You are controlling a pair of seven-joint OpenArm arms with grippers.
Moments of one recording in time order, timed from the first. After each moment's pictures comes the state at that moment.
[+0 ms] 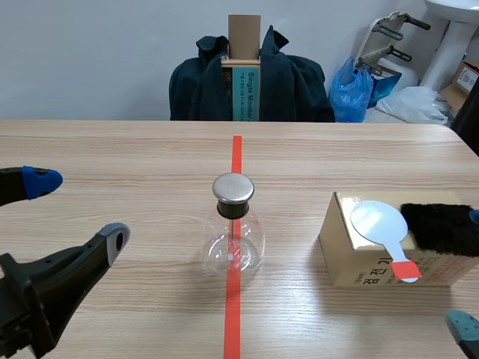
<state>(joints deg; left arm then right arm) 48.0 -32.3 -8.6 119.6 -21.1 -27.0 -9.6 -63.0 30.4 15.6 111.8 -60.8 -13.6 22.6</state>
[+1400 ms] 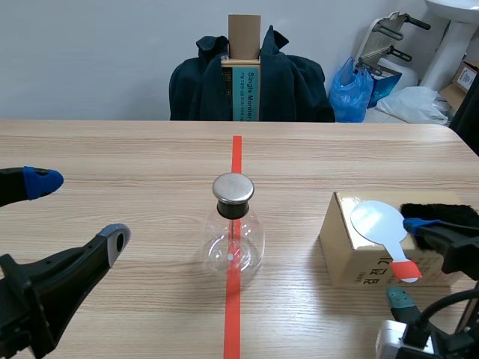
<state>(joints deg) 48.0 -32.3 -8.6 119.6 -21.1 -27.2 -9.6 -35.5 25.9 -2.0 85.3 -68.3 -24.6 20.1</state>
